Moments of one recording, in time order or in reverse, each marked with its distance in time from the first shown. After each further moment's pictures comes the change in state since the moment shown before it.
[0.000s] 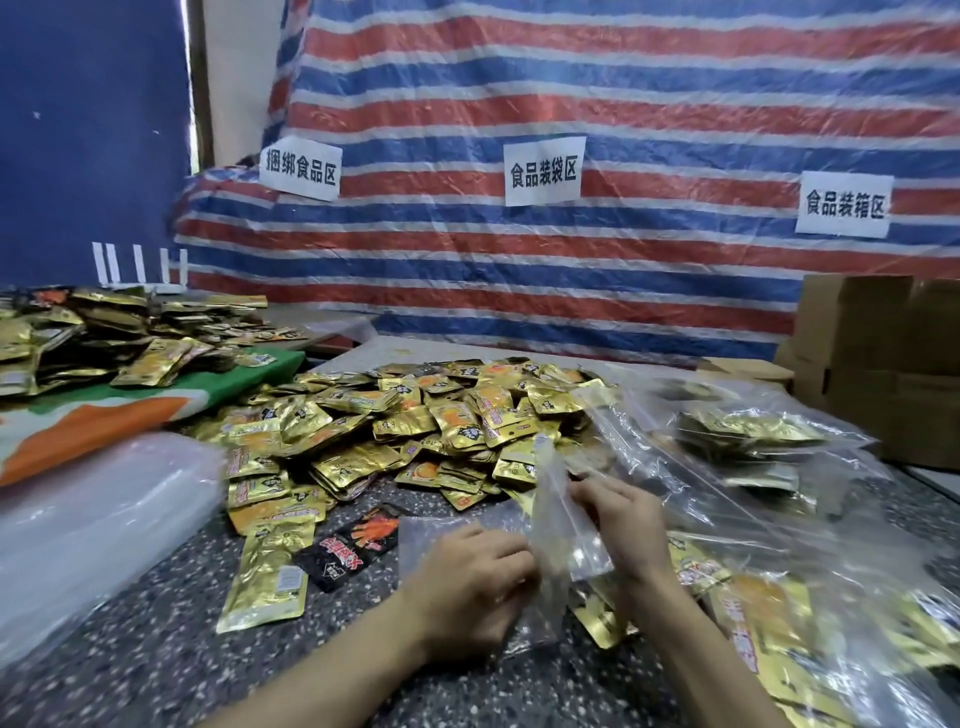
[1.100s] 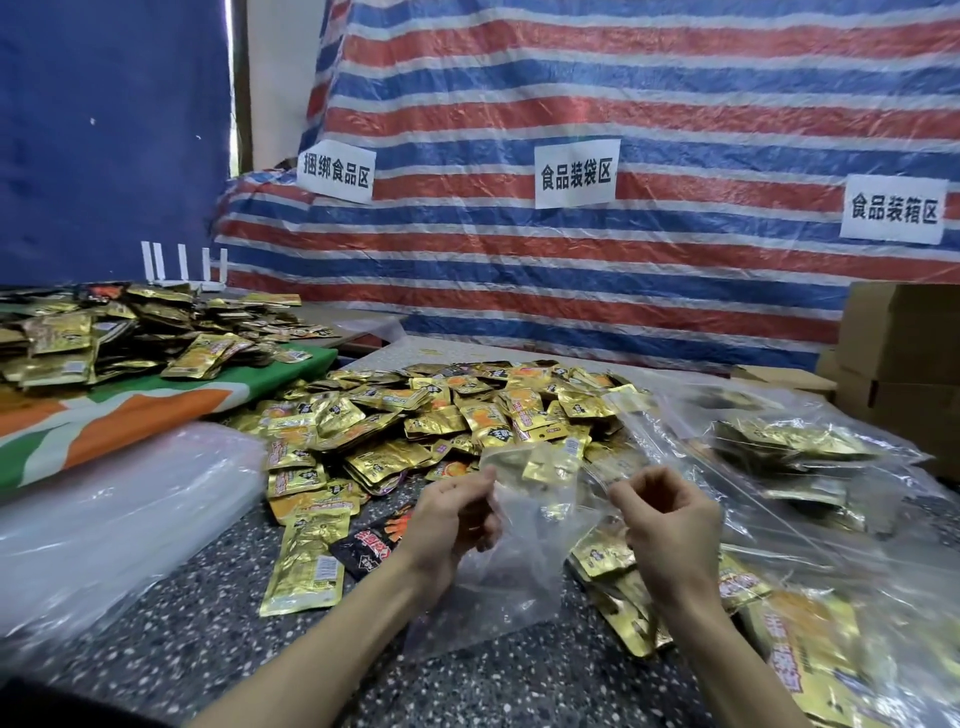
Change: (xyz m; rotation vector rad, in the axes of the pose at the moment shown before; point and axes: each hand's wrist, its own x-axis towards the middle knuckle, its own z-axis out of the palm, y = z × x) left_hand 0.001 -0.027 -0.025 -1.384 0.417 -0.989; right_hand -0.009 -0.006 0.001 -0.183 0.129 -0.287
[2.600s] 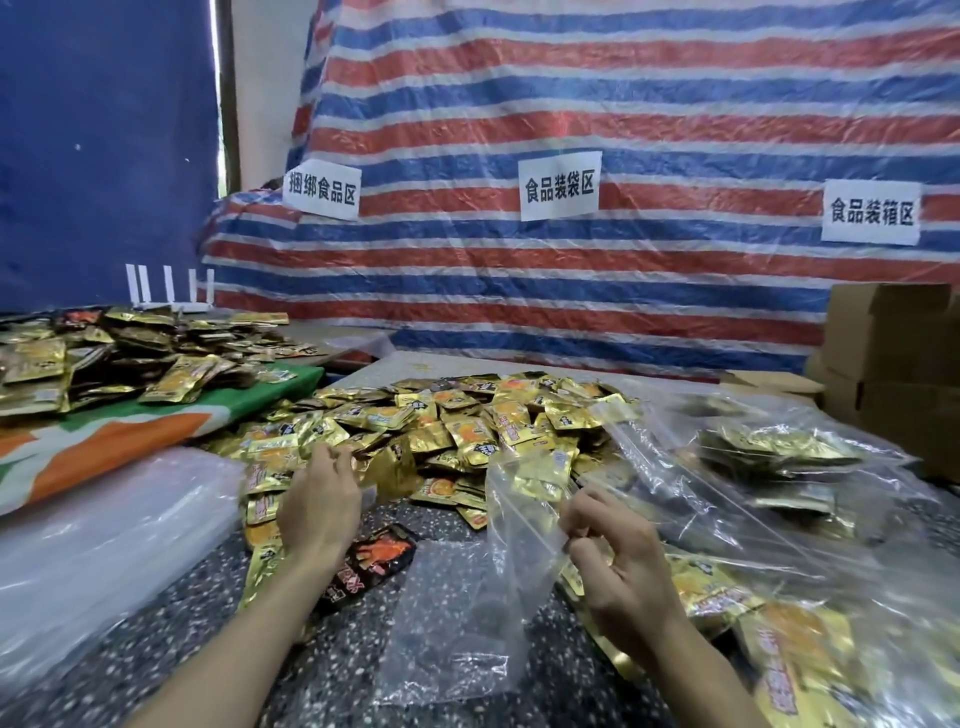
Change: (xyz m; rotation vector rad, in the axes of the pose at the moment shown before) left_hand 0.054 0.002 -0.103 1.179 0.802 0.314; right_hand -0.011 -0.004 0.007 -0.254 -0.370 -0.470
